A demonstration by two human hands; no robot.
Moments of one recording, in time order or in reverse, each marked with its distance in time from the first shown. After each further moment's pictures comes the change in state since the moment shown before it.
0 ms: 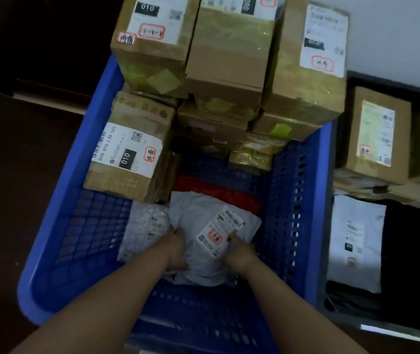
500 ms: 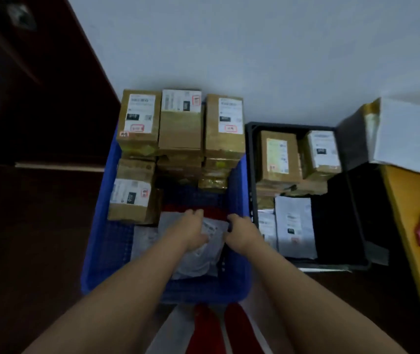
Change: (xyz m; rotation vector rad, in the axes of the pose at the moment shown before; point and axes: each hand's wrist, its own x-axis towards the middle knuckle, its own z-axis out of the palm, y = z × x) left_hand -0.182 0.154 -0.101 0.140 0.238 0.189; right_hand -0.215 -0.044 -0.115 -0.277 0.229 -0.234
